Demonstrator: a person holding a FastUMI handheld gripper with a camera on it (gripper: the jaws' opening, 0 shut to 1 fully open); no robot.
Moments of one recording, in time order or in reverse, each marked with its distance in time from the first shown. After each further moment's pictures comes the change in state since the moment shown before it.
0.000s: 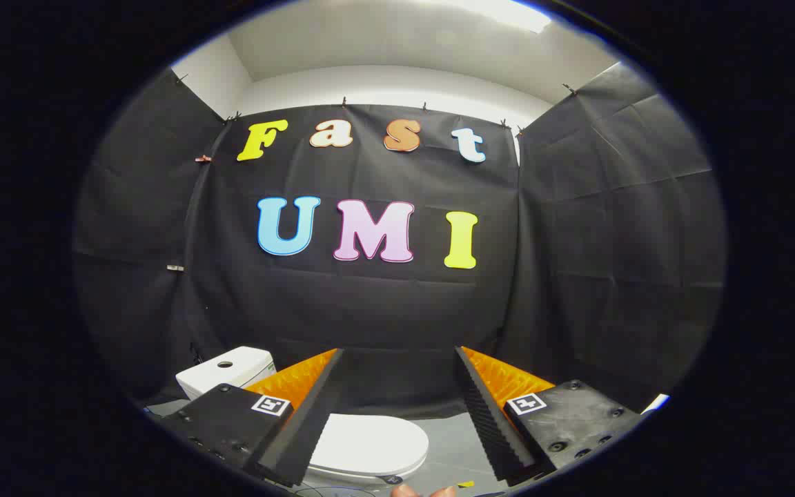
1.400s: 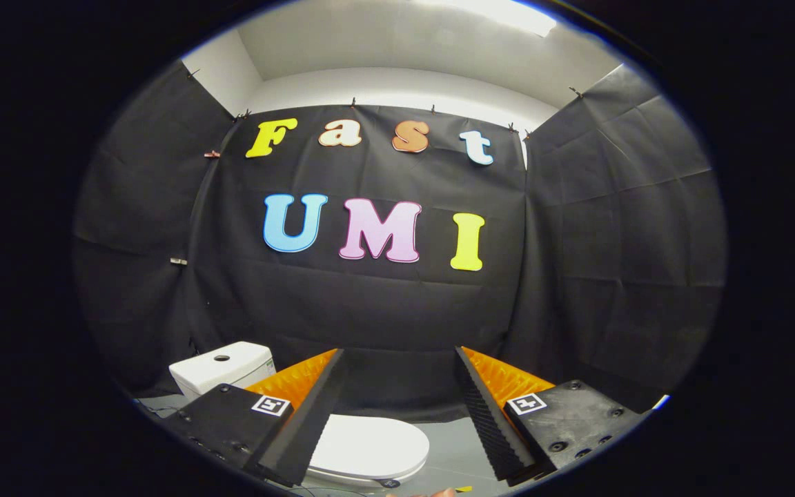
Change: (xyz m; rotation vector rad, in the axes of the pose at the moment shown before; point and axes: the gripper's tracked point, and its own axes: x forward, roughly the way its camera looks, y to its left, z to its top) arm 0.011 0.005 -0.029 -0.045 -0.014 0.022
